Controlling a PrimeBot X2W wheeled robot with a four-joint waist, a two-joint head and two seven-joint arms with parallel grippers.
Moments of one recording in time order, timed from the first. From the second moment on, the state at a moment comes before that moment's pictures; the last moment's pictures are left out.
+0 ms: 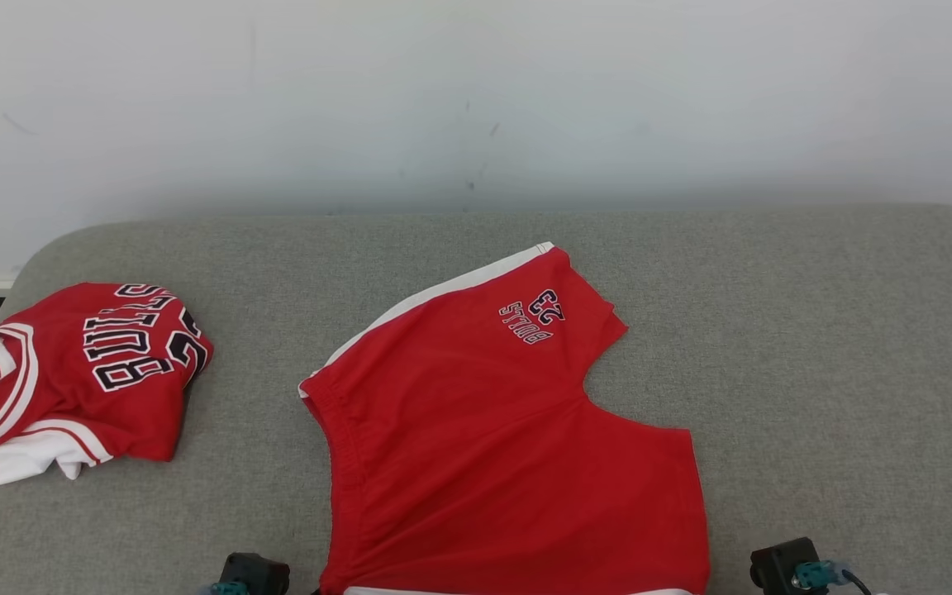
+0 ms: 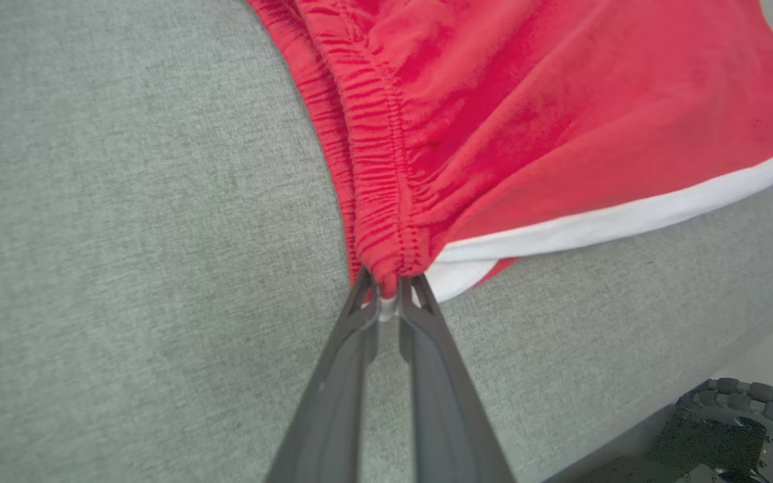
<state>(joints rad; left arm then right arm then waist) -0.11 0.27 -0.55 0.41 -0.35 -0.12 0.16 0.04 -0.29 0.40 0.26 0.54 0.02 0.29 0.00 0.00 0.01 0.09</state>
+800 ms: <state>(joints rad) -0.08 0.30 -0.56 0.26 -0.43 -0.13 0.13 -0.07 -0.36 0.28 0.18 0.55 0.05 0.18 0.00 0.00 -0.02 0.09</state>
